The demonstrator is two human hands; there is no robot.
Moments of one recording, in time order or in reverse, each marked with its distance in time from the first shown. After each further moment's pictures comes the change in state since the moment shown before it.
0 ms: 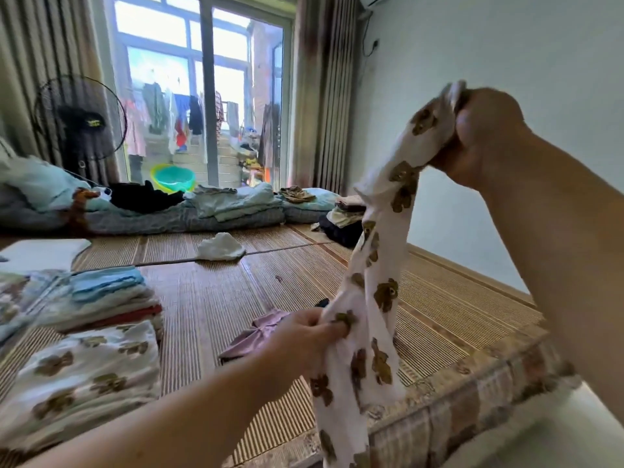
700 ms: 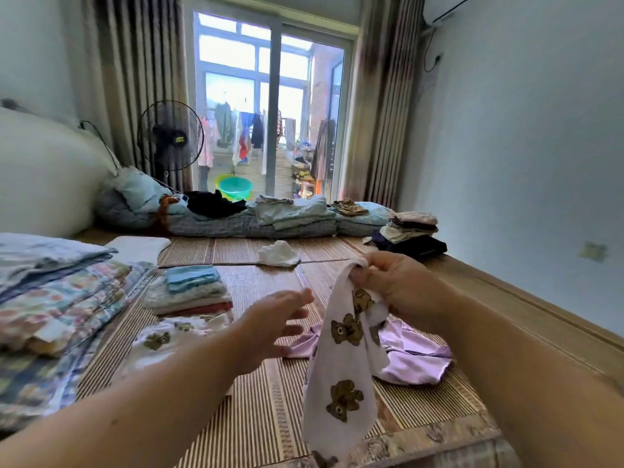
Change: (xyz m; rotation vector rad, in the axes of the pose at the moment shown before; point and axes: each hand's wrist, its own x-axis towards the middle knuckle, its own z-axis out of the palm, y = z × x) left_hand -0.071 0.030 -0.096 0.011 0.331 -0.146; right_hand -0.106 0.108 0.086 -0.209 -0.637 0.339
